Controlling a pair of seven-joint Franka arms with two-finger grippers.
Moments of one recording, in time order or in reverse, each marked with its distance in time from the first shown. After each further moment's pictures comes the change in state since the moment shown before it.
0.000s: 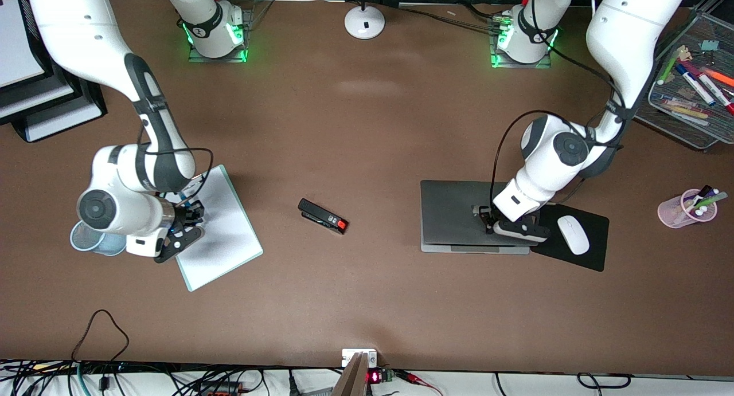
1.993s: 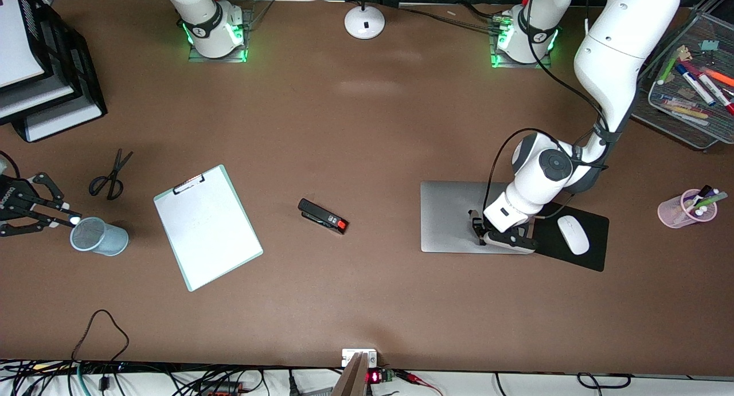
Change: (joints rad) left arm -0.050 0.105 0.045 0.068 0.036 0.040 0.001; right arm -0.423 -0.177 -0.017 0.115 0.715 -0.255 -1.280
